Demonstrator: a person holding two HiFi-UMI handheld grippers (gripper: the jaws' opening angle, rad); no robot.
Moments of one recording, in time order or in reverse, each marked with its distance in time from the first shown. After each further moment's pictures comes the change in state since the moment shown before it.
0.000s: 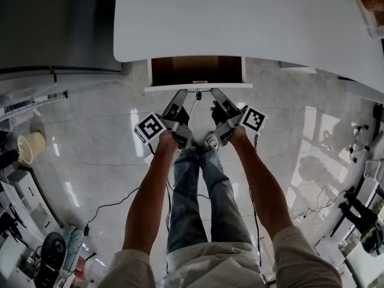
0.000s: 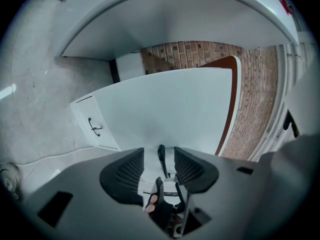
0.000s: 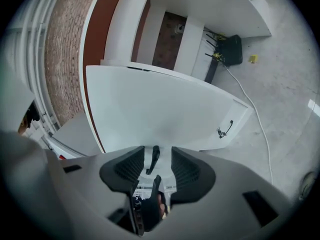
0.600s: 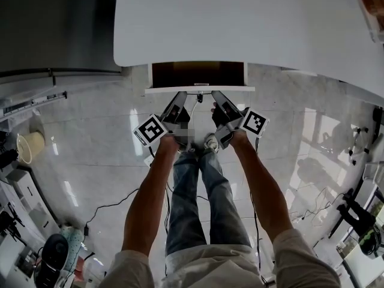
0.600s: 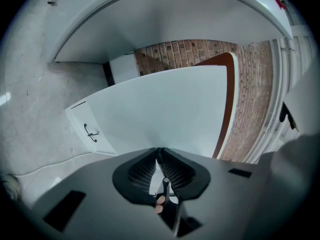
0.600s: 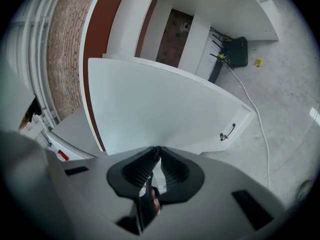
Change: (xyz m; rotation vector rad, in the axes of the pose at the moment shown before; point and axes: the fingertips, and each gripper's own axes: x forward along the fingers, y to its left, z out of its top) left arm 0.005 -0.010 0.010 0.070 -0.008 -0.029; right arm 0.008 0.007 0.003 -0.046 0.012 -0.010
